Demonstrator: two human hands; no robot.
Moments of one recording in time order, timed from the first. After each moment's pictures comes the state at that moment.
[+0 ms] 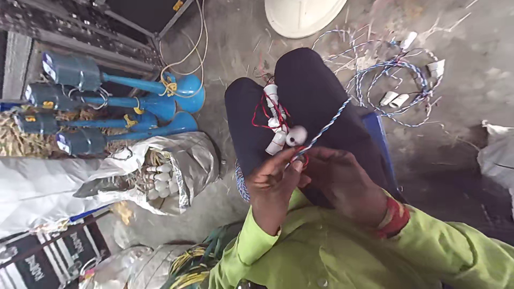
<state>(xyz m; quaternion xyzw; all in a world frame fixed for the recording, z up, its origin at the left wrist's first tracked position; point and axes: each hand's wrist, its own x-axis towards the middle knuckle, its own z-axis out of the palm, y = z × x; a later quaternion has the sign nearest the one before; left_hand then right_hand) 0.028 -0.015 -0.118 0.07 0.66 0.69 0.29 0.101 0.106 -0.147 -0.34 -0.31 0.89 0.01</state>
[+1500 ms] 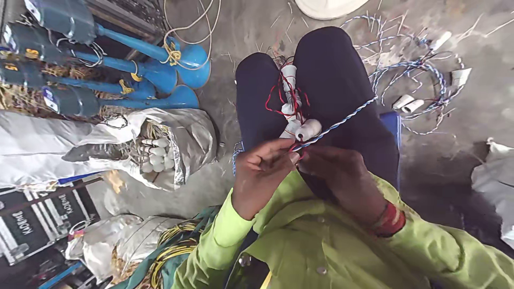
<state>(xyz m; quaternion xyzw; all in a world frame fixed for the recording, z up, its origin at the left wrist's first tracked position) -0.007 -0.046 -0.102 0.12 0.72 0.60 0.33 0.105 0.096 -0.162 -0.31 -0.49 0.81 -0.02</state>
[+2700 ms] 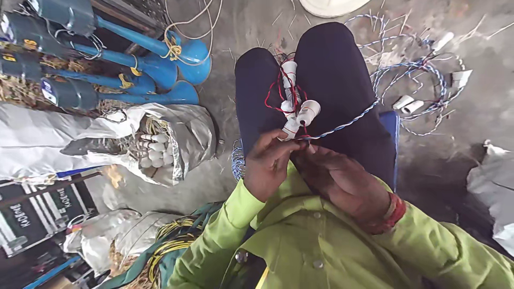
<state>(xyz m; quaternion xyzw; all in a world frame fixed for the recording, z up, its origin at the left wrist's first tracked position) 0.000 -0.049 -0.149 0.35 0.84 0.41 0.12 0.096 0.103 -0.151 -0.45 -0.18 0.86 -0.16</state>
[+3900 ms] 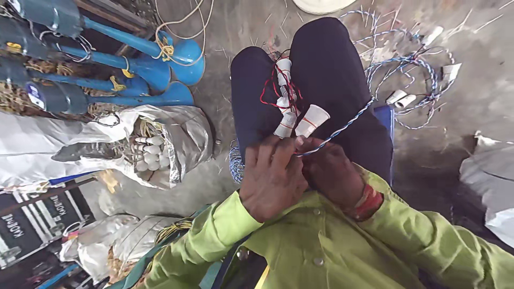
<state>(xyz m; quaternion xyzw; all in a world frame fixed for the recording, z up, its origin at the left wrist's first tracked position) 0.011 -0.039 -0.105 0.54 0.84 0.09 0.00 0.099 0.085 -0.172 -0.37 -0.36 0.86 -0.05</state>
